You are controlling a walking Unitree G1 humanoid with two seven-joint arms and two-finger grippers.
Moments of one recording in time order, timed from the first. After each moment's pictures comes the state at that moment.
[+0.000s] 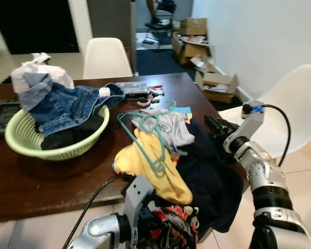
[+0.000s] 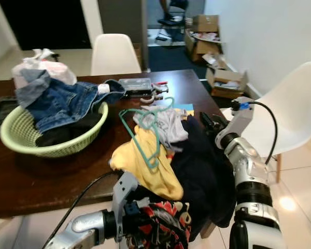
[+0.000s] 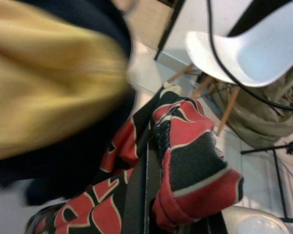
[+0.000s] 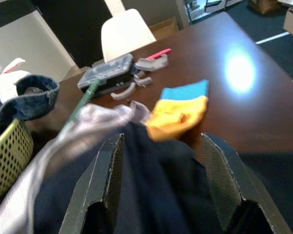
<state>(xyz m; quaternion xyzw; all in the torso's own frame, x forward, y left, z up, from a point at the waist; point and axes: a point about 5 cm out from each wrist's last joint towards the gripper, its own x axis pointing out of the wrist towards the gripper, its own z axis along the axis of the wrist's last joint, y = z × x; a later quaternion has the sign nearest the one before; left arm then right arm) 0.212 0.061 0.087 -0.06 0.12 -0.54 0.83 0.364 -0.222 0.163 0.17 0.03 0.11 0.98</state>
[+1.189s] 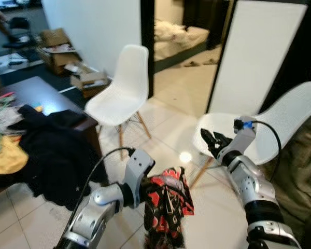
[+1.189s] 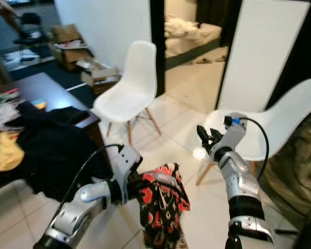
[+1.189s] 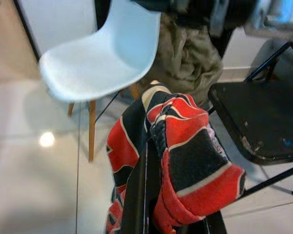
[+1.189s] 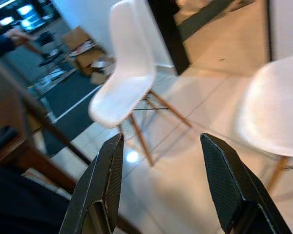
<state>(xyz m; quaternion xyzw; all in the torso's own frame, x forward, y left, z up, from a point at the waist) 0.281 0.077 0.118 0.02 0.03 -0.44 0.90 0.353 -0.205 0.130 0.18 0.05 0.10 0.98</state>
